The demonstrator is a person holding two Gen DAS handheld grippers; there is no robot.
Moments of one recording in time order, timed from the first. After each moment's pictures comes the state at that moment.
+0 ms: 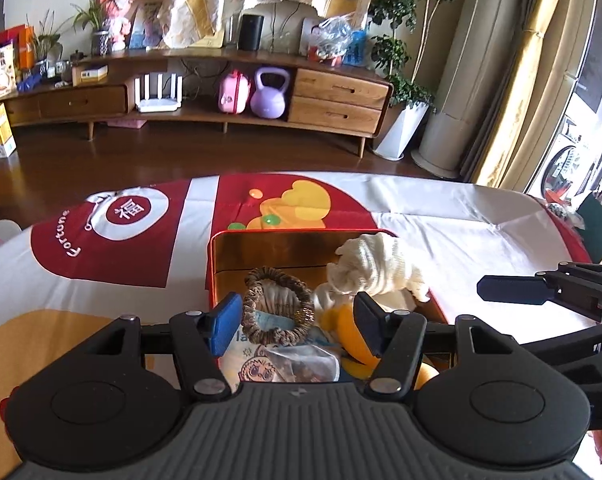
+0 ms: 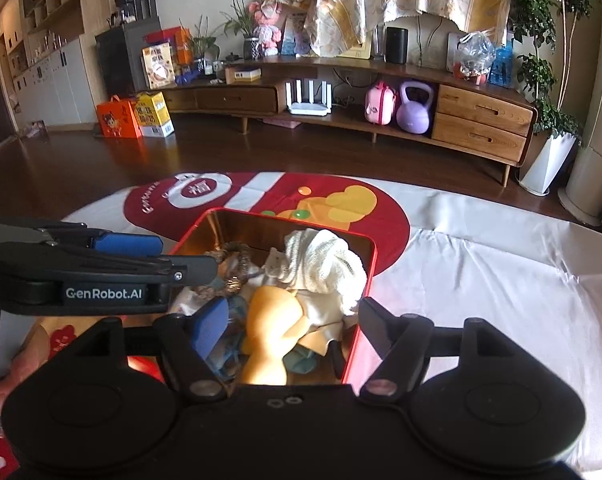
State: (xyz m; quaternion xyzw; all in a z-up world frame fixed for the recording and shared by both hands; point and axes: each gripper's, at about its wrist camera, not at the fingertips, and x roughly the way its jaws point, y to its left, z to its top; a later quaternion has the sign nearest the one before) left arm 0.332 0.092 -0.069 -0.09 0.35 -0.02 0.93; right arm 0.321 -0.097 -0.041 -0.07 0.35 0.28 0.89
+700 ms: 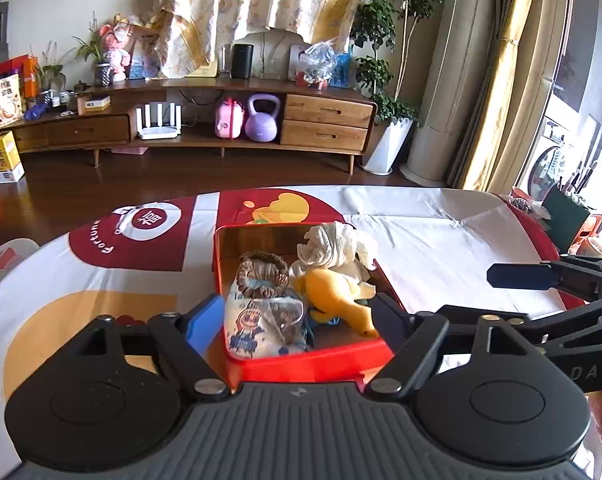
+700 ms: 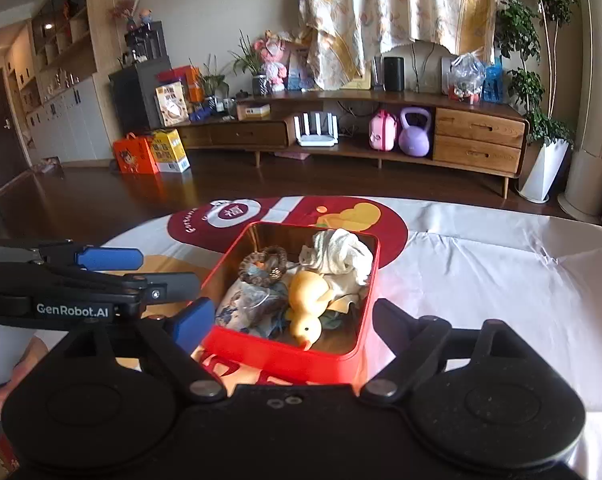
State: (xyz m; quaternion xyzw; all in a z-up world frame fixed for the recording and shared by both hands) left arm 0.236 0.072 -0.027 -0.07 0.32 -0.02 0.95; right arm 0.241 -0.137 -0.010 -0.02 0.30 0.30 0.90
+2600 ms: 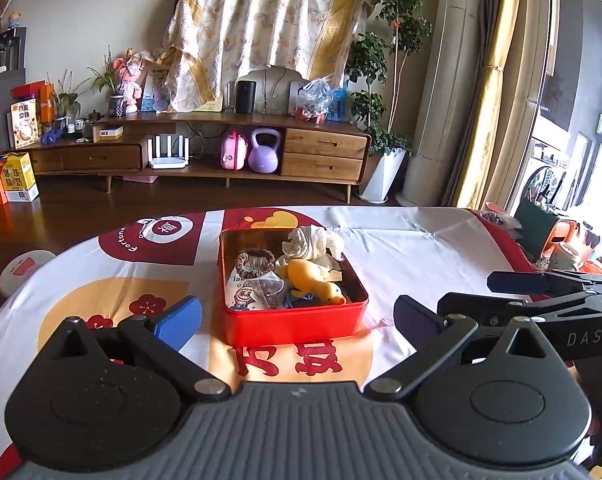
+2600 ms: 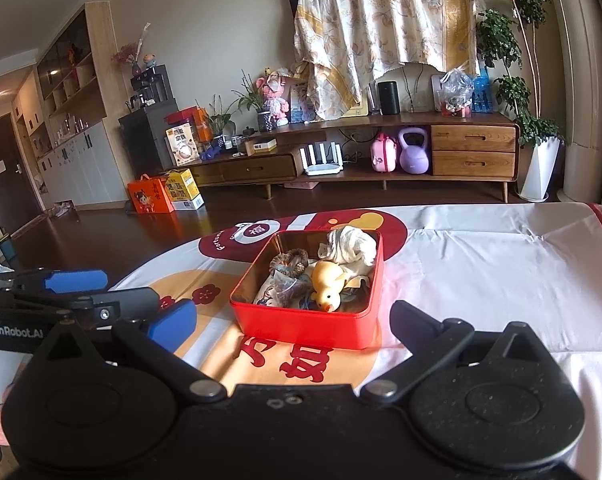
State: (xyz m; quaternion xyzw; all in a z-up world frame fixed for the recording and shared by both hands) left arm 0.129 0.045 0.000 -0.06 0.27 -0.01 0.96; right arm 0.174 -0.180 0.000 0.03 0.27 0.30 0.91
